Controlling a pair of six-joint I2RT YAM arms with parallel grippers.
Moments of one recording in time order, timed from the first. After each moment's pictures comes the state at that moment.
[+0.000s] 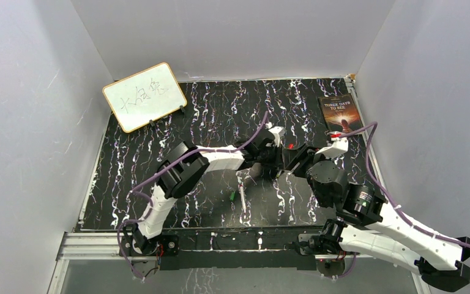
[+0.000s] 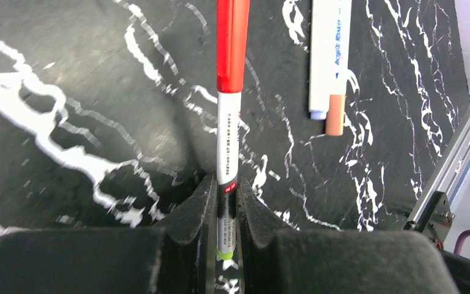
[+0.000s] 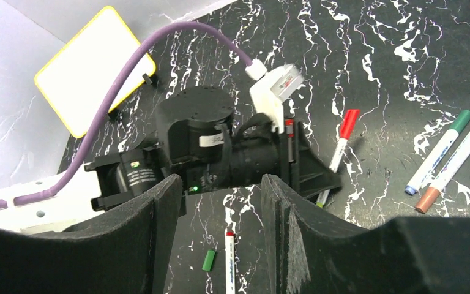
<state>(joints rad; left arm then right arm) -0.92 2.17 1.39 0.10 0.22 -0.58 1.02 0.62 0.79 -0.48 0.81 0.74</state>
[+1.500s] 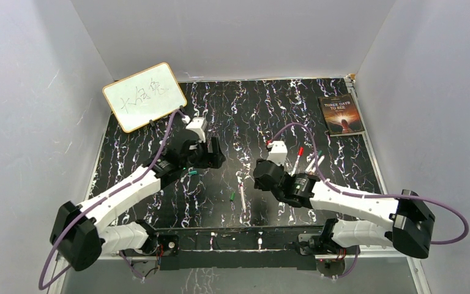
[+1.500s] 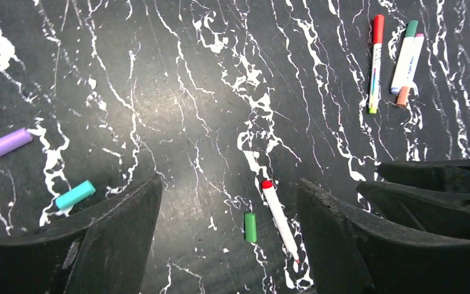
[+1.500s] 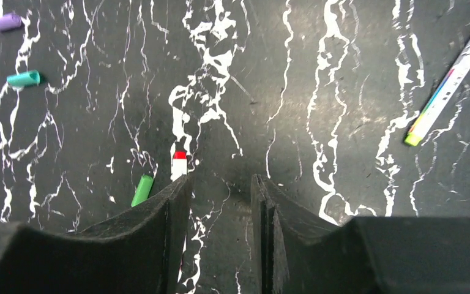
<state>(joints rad) -0.68 1.20 0.82 -0.26 -0.06 -0.51 1.03 1.13 0.72 -0.39 0.58 0.79</state>
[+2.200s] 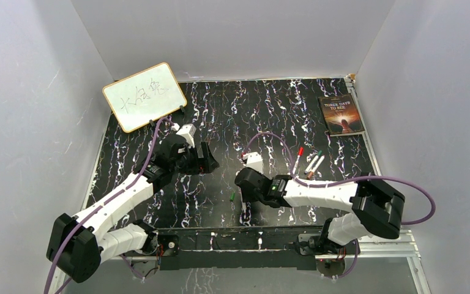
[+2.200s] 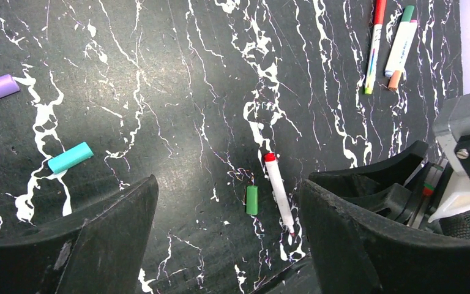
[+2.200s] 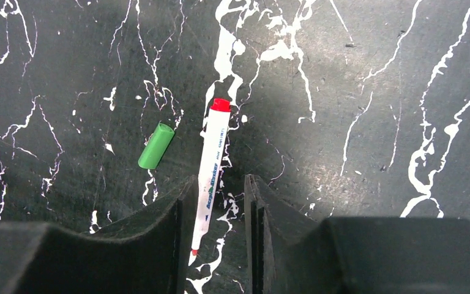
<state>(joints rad) -0.55 1.07 0.68 -0.28 0.13 -0.57 1.10 1.41 0.75 -0.31 0.38 0.75</state>
